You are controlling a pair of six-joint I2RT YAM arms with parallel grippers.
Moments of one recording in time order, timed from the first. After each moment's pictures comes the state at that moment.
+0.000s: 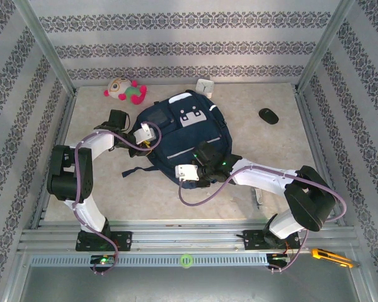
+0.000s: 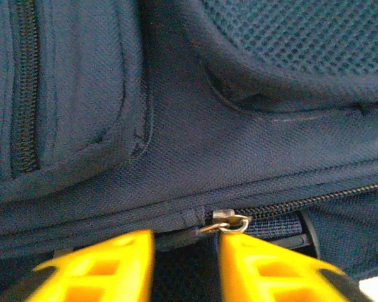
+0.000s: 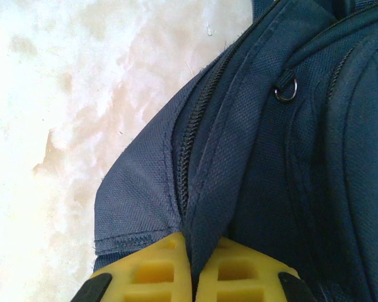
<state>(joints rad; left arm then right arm) -0.06 1.76 1.09 -0.46 0.61 1.00 0.83 1.51 0.88 -0.35 -0.19 -0.83</state>
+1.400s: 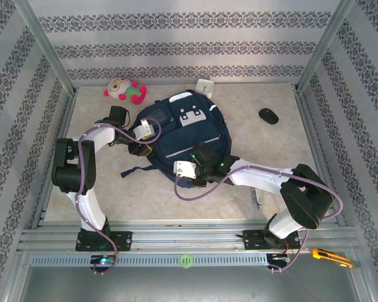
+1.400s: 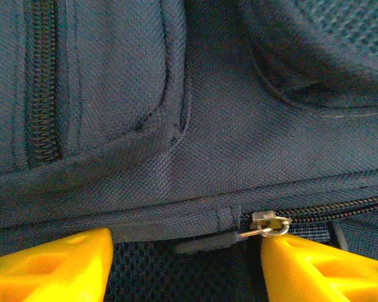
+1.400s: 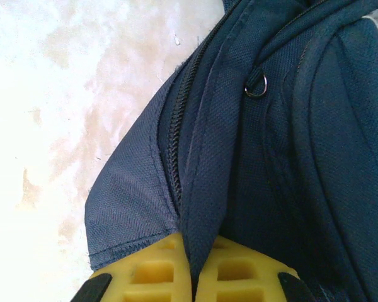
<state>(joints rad) -0.04 1.87 1.21 -0.54 0.60 1.02 0.83 1.54 0.87 -0.27 -0.16 -0.68</state>
